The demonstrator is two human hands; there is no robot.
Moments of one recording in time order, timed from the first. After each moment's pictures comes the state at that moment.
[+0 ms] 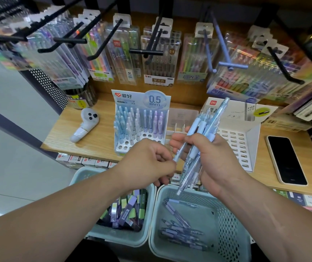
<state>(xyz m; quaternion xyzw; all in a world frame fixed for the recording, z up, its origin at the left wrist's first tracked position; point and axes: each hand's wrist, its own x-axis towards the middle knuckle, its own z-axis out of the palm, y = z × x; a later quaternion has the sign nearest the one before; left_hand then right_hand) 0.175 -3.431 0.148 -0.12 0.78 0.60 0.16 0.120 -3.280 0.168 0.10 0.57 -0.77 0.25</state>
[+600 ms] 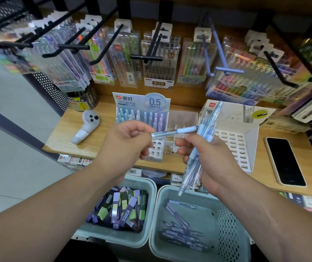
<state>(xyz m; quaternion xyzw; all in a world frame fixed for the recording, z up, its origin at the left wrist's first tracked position) 0.172 -3.454 0.164 -0.22 0.69 0.69 -0.04 0.117 -3.281 0.164 0.12 0.64 -0.72 0.24</state>
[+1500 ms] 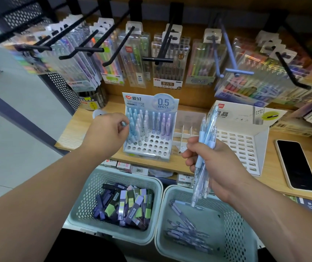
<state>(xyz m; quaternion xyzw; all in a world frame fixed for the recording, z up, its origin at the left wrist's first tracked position) 0.156 -3.538 0.128 -0.10 0.96 0.23 -0.16 0.123 -3.274 0.163 0.07 0.66 -0.69 0.29</state>
